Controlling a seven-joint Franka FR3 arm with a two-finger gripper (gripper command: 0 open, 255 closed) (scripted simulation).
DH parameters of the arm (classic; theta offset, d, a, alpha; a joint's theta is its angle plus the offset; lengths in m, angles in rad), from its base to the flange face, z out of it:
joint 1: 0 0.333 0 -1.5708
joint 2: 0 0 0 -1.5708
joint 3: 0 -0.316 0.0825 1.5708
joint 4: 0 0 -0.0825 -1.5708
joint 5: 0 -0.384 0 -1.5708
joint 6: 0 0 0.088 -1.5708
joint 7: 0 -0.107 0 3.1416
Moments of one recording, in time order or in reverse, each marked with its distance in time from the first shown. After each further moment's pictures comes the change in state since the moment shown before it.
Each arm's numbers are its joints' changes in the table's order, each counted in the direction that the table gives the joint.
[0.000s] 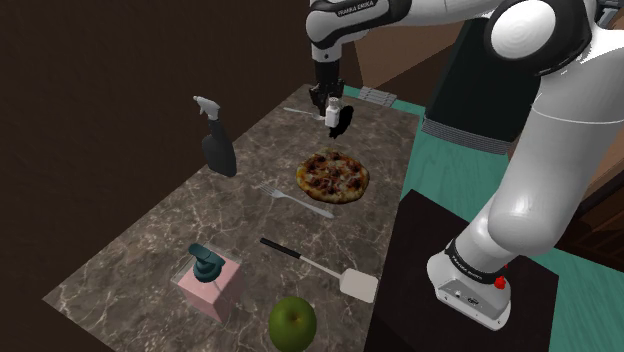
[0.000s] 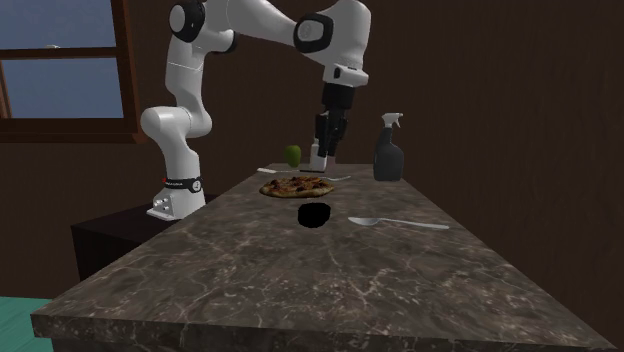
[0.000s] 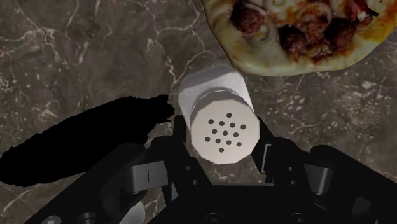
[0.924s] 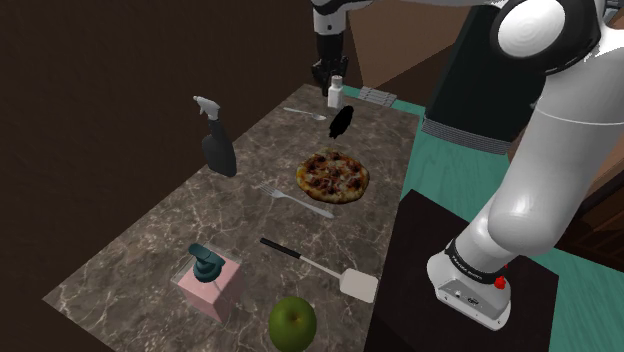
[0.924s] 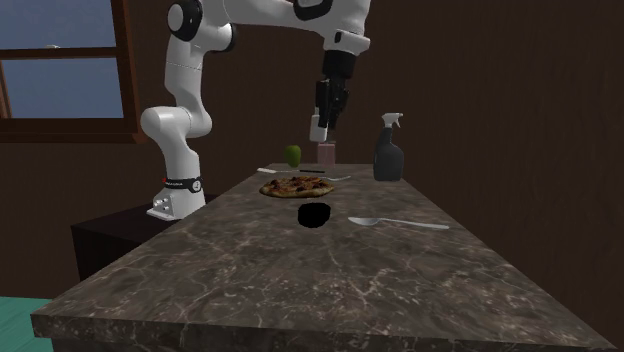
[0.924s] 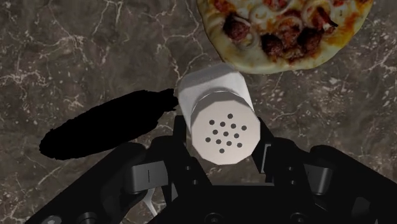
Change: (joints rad) arm 0.001 -0.025 0.000 -0.151 0.001 -0.175 0.003
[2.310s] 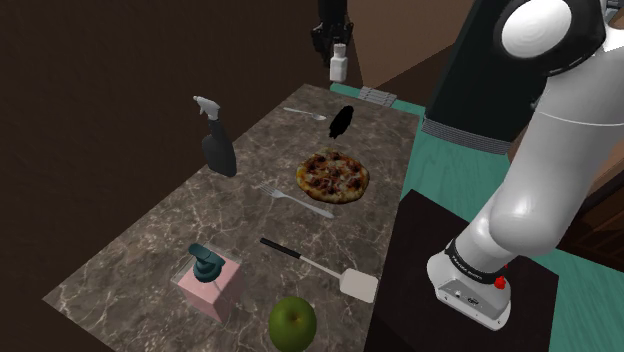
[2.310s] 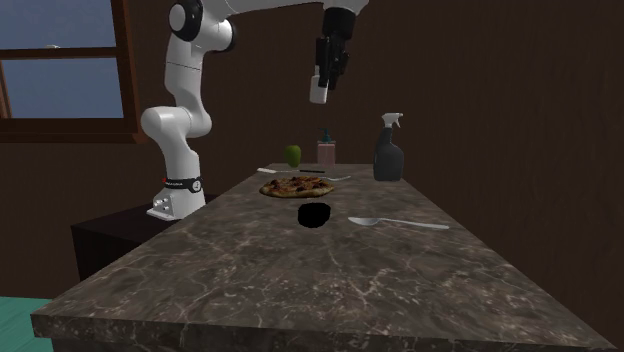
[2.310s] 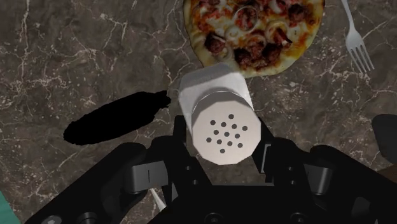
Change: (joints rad) arm 0.024 -0.008 -0.013 -0.239 -0.003 -0.248 -0.030
